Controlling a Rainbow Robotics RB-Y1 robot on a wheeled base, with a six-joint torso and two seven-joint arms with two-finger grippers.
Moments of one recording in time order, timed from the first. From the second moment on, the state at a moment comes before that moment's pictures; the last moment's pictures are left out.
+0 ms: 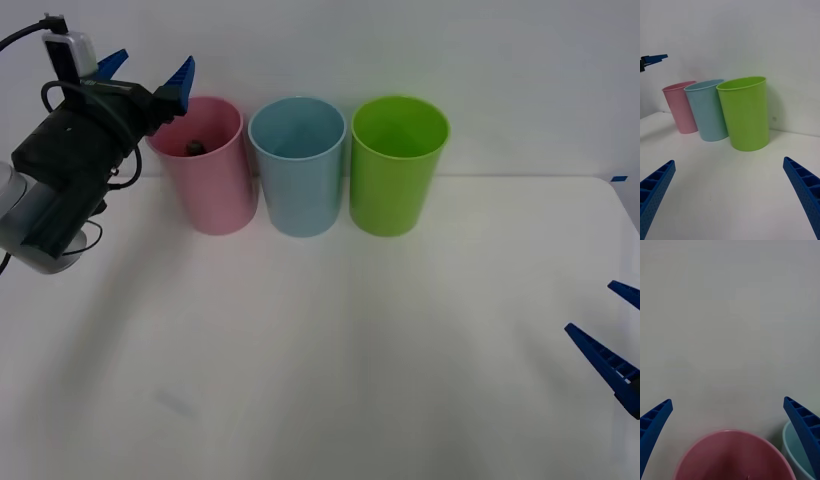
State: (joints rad) right arm 0.35 -0.40 -0.52 -1.66 0.96 -1.22 0.00; left arm -0.44 0.74 -0.24 -1.56 -0.65 0.02 -0.07
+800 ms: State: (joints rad) right arm 0.35 -0.40 -0.52 -1.66 0.96 -1.22 0.00; left arm 0.19 0.81 0.15 -1.81 -0.58 -0.39 -0.08
